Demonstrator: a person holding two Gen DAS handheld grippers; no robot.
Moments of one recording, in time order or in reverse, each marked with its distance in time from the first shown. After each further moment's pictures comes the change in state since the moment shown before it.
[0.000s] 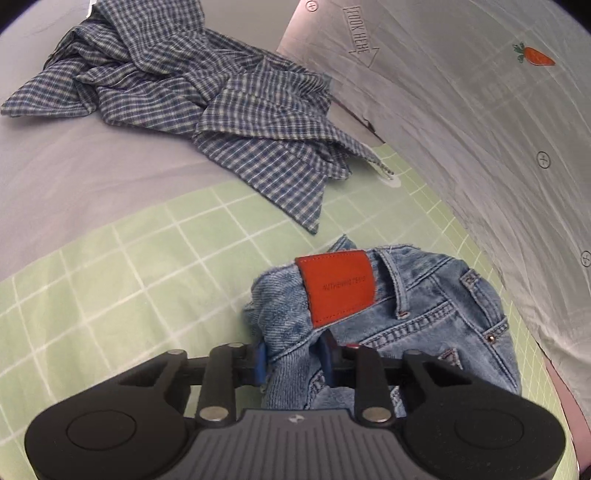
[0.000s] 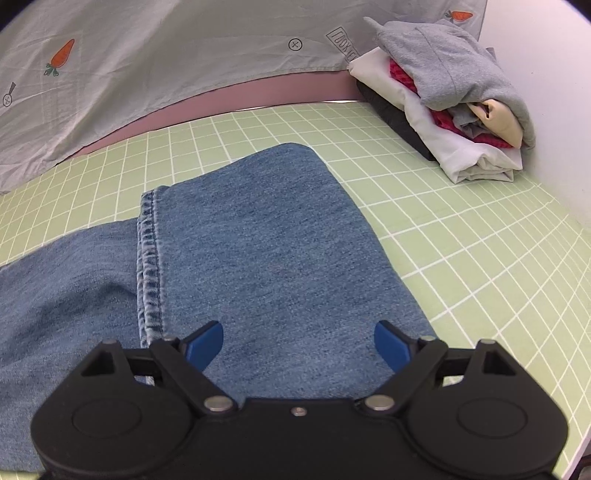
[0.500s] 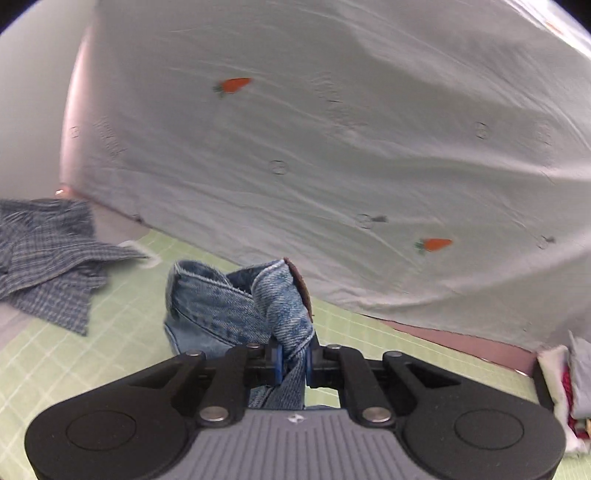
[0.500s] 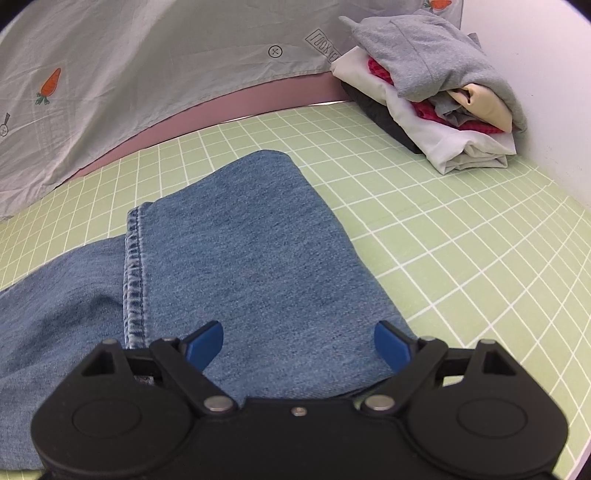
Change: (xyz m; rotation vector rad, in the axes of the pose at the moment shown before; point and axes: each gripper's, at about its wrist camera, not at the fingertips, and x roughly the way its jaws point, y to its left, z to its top) left arm -0.111 -0.189 -0.065 0.487 -0.185 -0.427; right arm -0.003 -0.035 0.000 0.046 -0.028 0.071
